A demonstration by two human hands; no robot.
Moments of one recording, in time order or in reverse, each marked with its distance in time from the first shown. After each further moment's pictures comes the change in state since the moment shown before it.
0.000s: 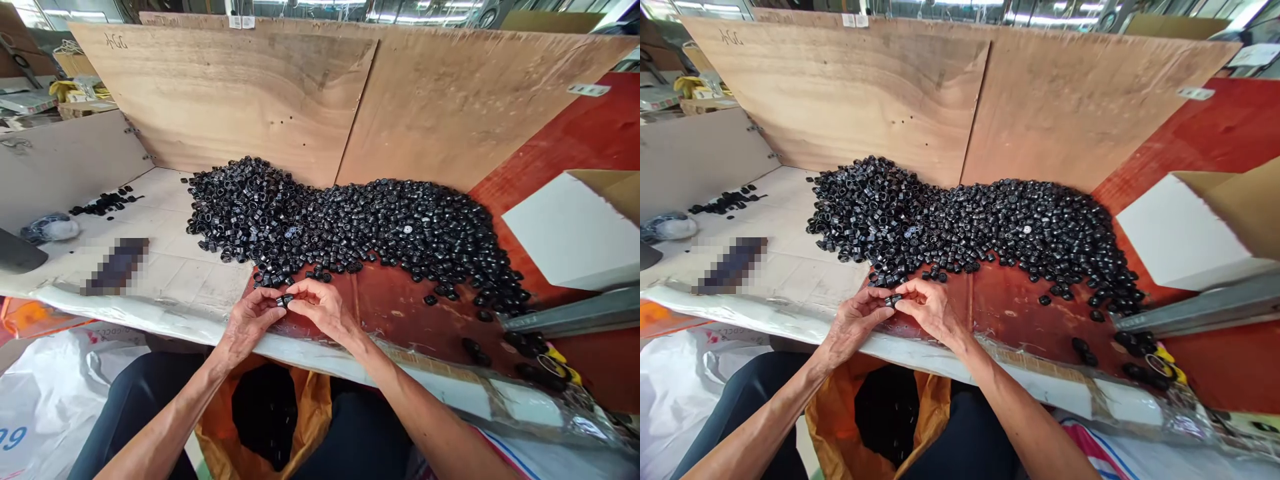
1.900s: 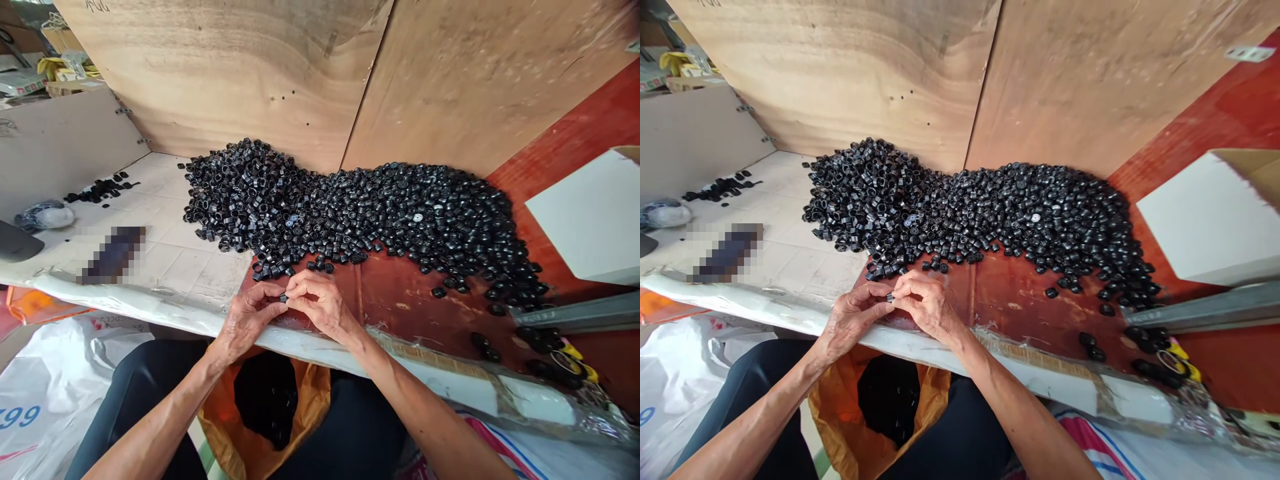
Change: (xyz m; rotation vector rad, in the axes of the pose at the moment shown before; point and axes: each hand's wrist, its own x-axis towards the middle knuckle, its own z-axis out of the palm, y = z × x) left_hand -0.004 -0.006 -0.004 0.314 -0.004 0.132; right_hand -0.004 -0.002 0.004 -0.101 -0.022 -0.324
